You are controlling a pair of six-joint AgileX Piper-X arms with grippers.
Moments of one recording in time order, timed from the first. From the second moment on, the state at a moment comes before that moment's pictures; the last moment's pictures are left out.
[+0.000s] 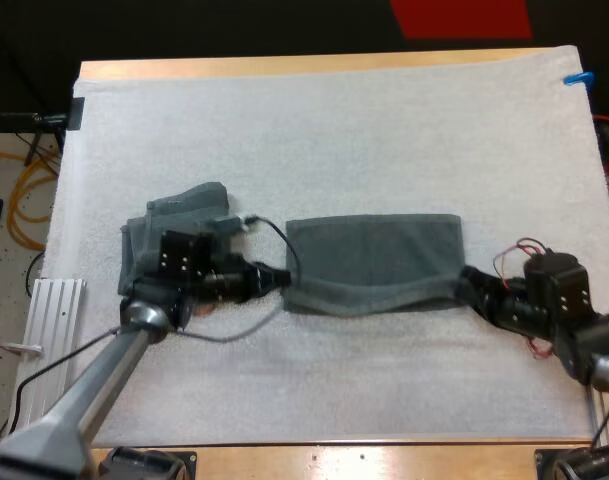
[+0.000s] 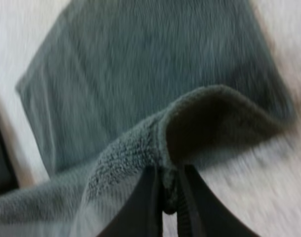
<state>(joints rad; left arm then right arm) -0.20 1.34 -0.59 0.26 0.72 -2.18 0.27 1.07 -0.44 0.33 -0.34 -0.91</state>
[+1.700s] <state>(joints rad) -0.45 1.65 -1.07 0.60 0.07 -1.46 0.27 1.34 -0.44 -0.10 -0.23 -0.83</state>
